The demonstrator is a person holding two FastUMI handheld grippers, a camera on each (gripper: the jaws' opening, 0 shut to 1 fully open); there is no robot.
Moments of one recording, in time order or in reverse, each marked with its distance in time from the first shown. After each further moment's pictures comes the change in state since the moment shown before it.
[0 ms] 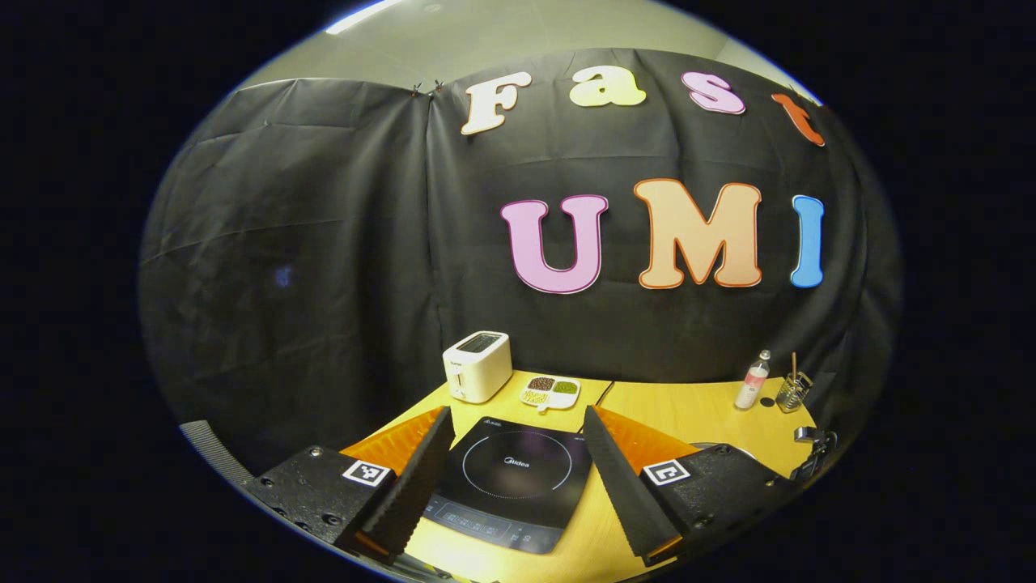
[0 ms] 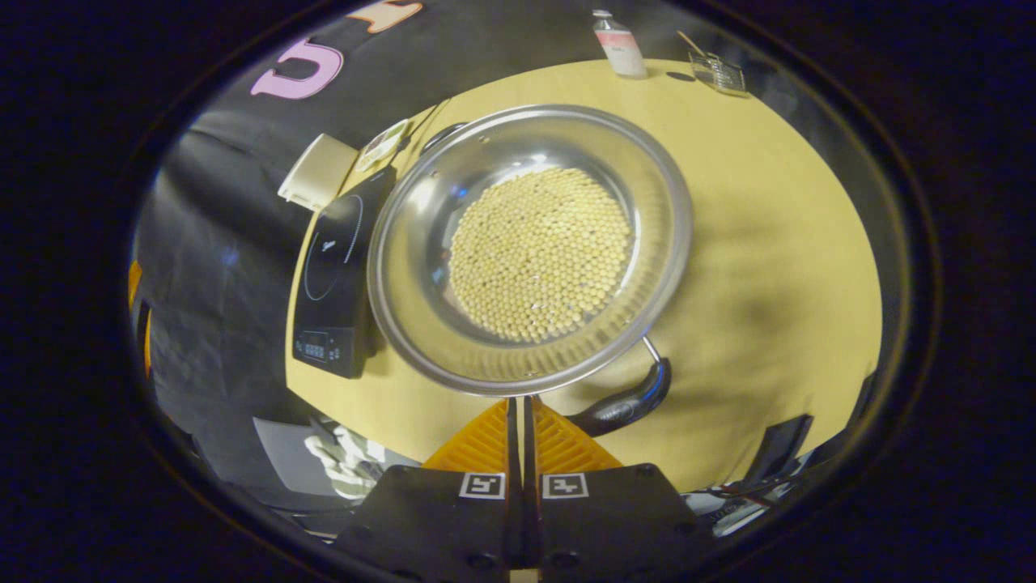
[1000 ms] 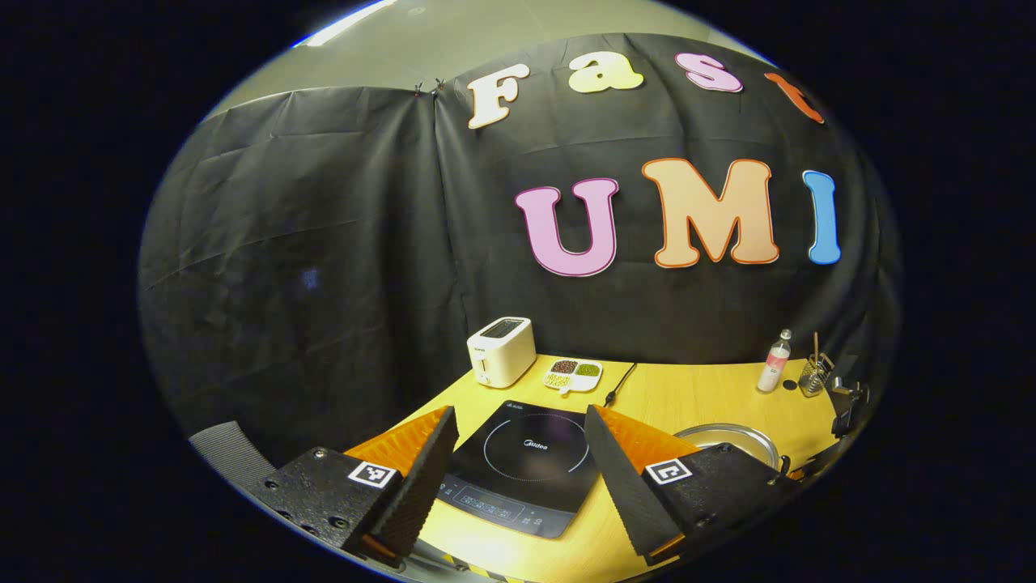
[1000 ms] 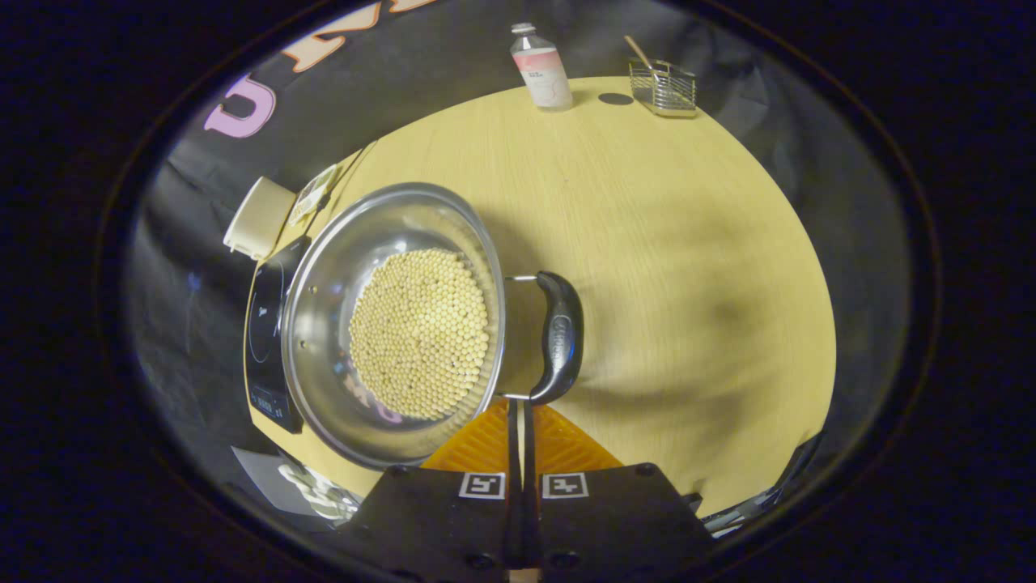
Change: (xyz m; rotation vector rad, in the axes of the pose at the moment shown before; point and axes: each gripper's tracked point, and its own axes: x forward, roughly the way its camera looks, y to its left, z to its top) left arm -0.018 -0.005 -0.011 0.060 0.059 0.096; right arm 0.004 -0.097 0.097 0.065 -0.074 -0.098
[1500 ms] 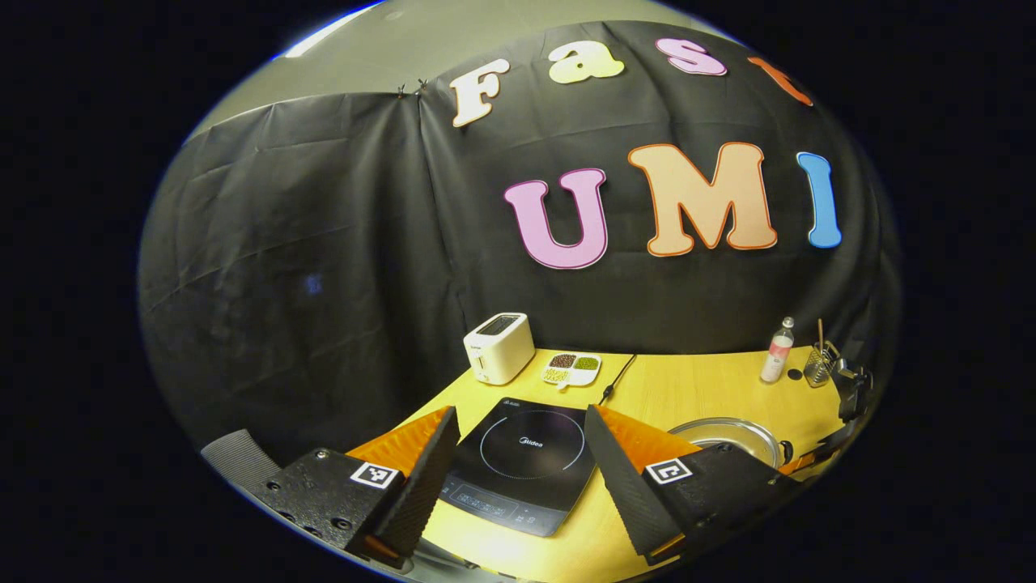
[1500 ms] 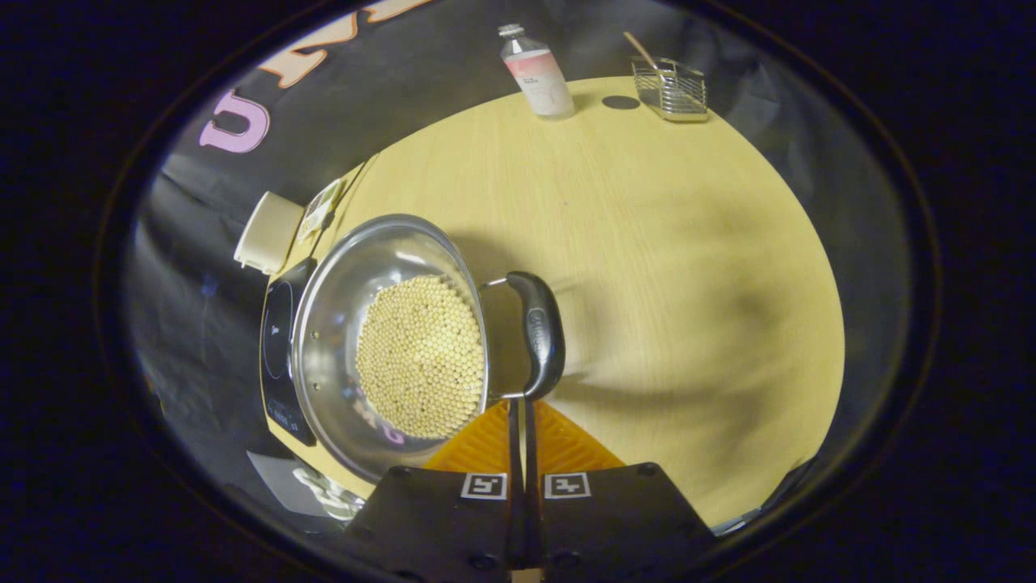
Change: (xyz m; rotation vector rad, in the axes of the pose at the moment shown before) left arm 0.004 -0.030 0.004 0.049 0.032 0.016; right arm 0.004 -0.006 0.023 -0.004 0.027 0.079
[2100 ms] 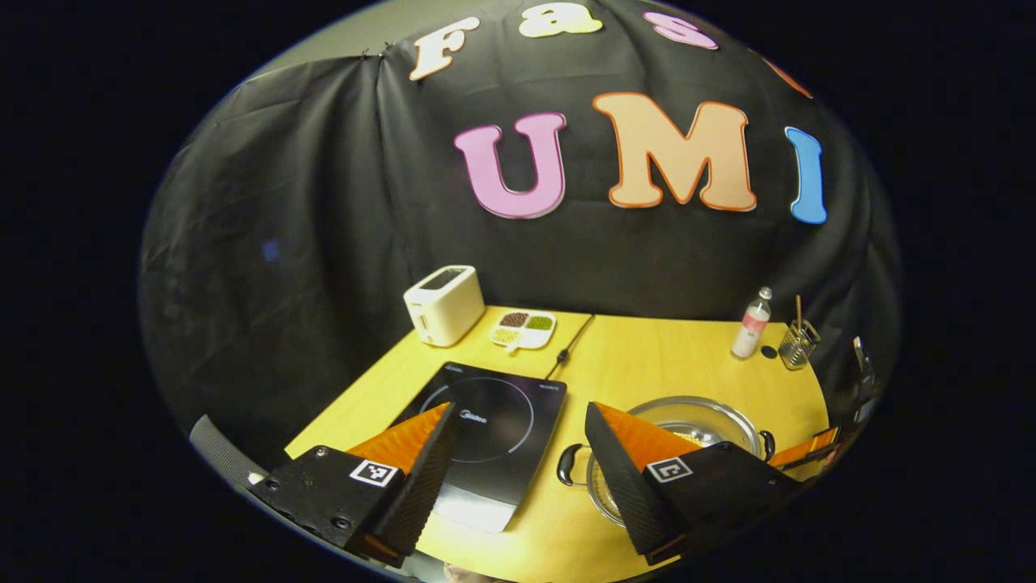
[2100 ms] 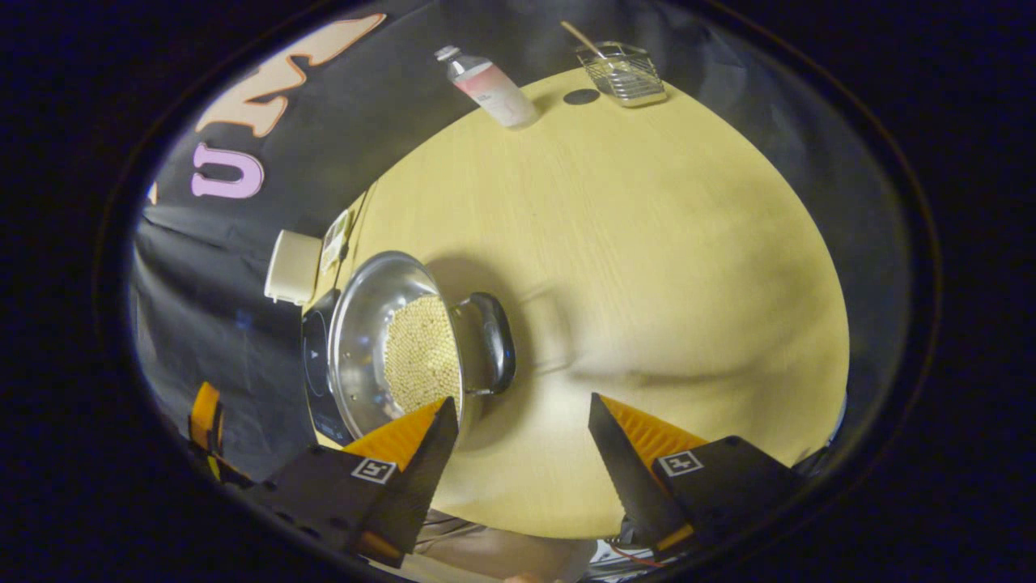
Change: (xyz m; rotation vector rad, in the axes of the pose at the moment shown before) left arm 0.057 -0.073 -0.065 -0.015 0.224 -0.195; right arm -0.029 -0.024 0.022 0.144 0.003 0.130
